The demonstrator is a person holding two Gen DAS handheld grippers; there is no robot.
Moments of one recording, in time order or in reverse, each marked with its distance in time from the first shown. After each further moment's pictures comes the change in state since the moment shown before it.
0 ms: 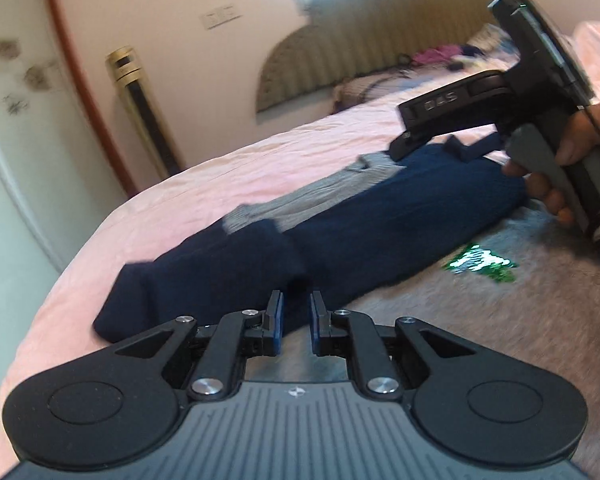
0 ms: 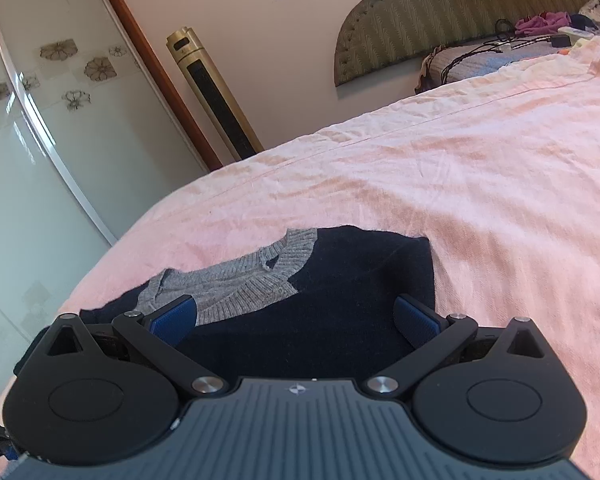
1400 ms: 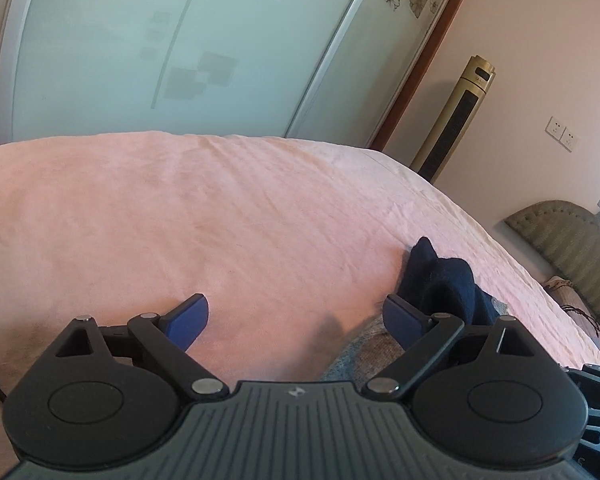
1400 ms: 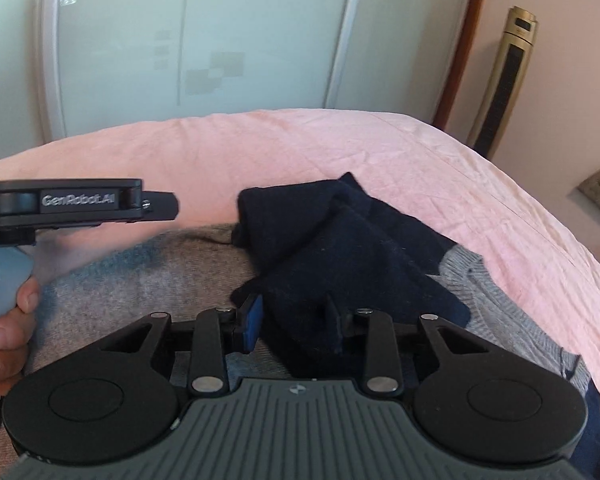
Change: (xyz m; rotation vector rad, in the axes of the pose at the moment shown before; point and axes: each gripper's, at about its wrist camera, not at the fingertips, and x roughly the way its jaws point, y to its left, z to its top) left arm -0.024 0.146 -0.088 -1.049 -0.013 0.386; right arm 0.010 0.235 -0.070 -0.866 0.208 0.293
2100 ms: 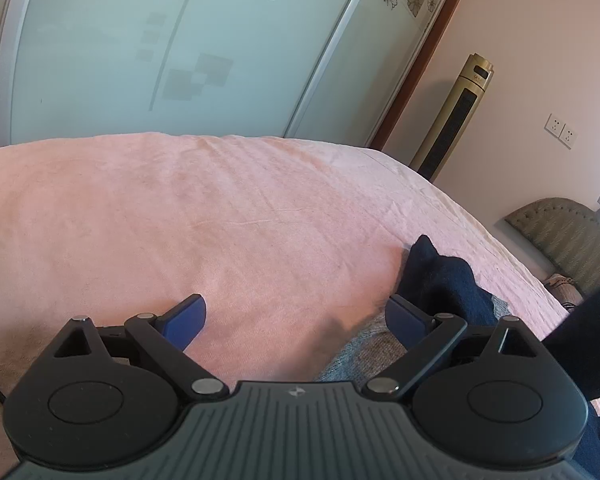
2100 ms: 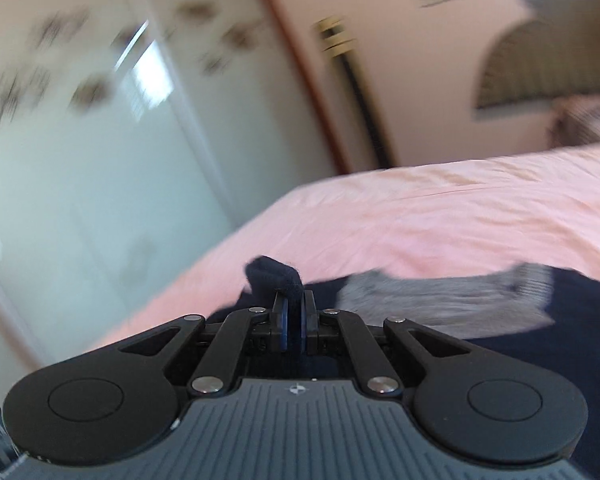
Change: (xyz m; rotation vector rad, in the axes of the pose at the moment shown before) left arm 0.000 -0.001 0.000 0.005 -0.001 0.002; right arm -0.099 -0.125 -0.067 0.770 -0.389 -0.060
